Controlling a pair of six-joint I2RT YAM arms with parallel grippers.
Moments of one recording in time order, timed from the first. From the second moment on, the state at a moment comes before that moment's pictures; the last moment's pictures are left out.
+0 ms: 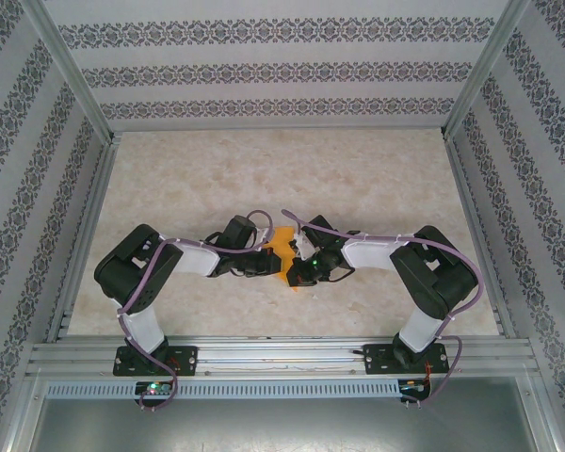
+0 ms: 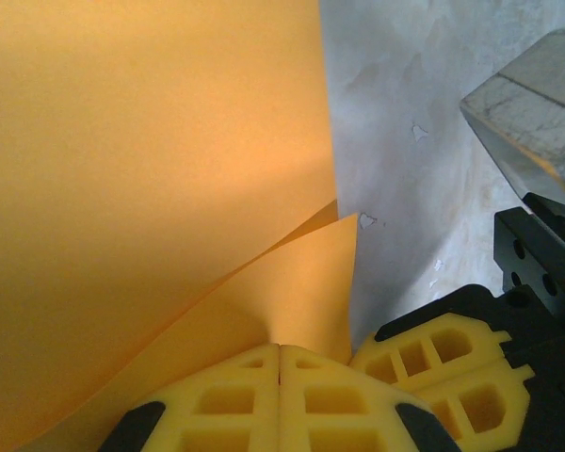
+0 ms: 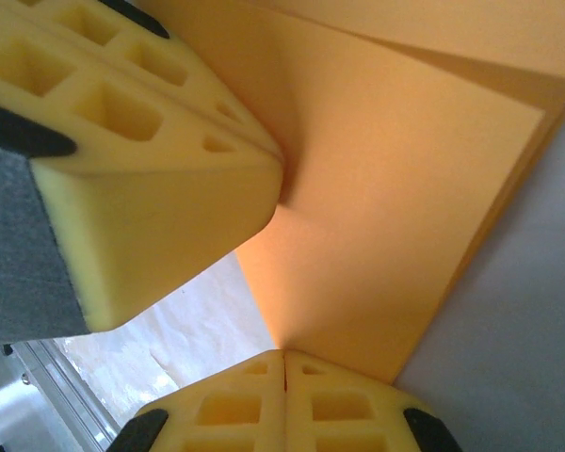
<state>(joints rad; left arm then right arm) -0.58 1.78 0.70 0.23 0.61 -0.71 0.65 1.71 0.78 -0.28 -0.60 0.50</state>
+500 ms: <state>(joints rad) -0.49 1.78 0.71 0.18 0.61 -0.64 0.65 1.71 0.78 -0.28 -0.60 0.50</state>
